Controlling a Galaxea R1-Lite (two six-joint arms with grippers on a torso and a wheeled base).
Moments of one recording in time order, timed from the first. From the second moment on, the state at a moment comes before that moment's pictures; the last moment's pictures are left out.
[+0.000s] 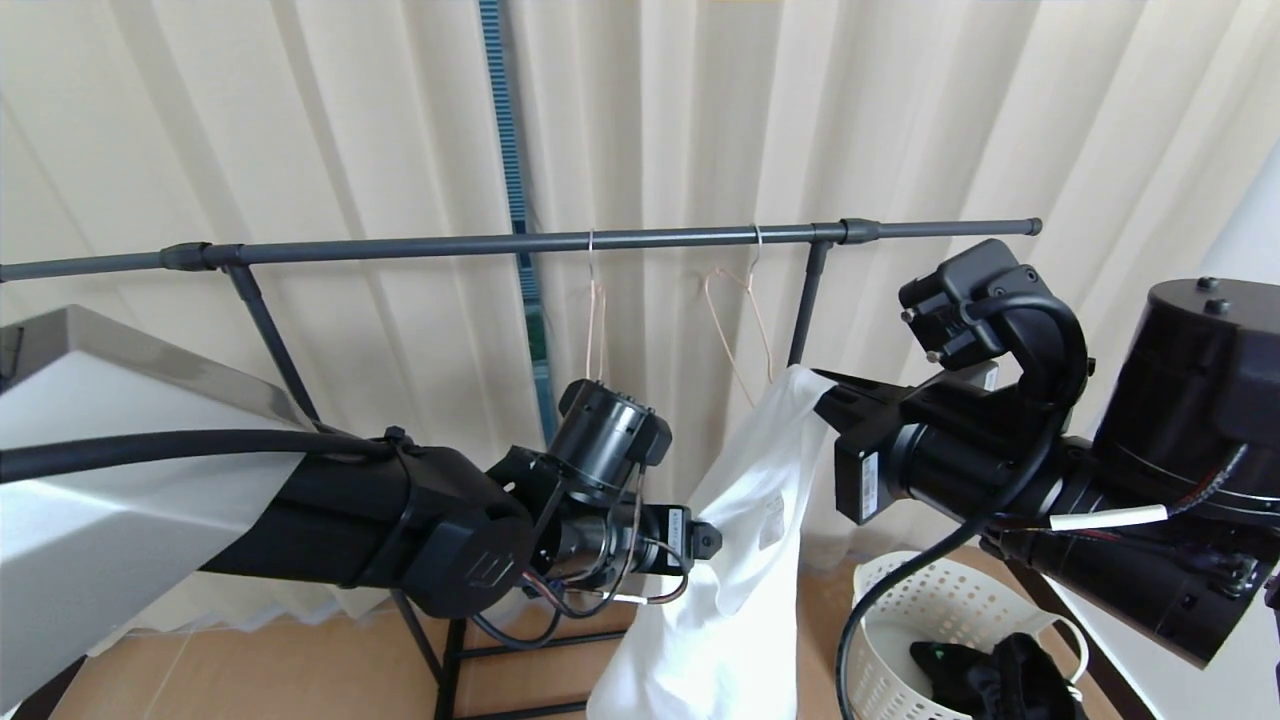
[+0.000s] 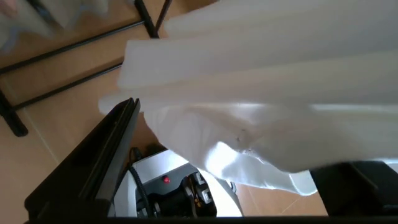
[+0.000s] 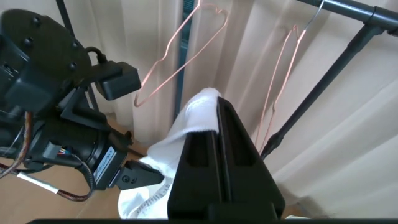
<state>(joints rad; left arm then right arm) -0.75 2.04 -1.15 -0.12 0.04 -0.47 0.80 1.54 -0.74 -0.66 -0.31 -0.09</state>
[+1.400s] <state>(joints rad) -0.73 1.70 -0.98 -0.10 0.28 -0.30 0.59 1.56 -0.74 -0.65 -0.29 -0.25</state>
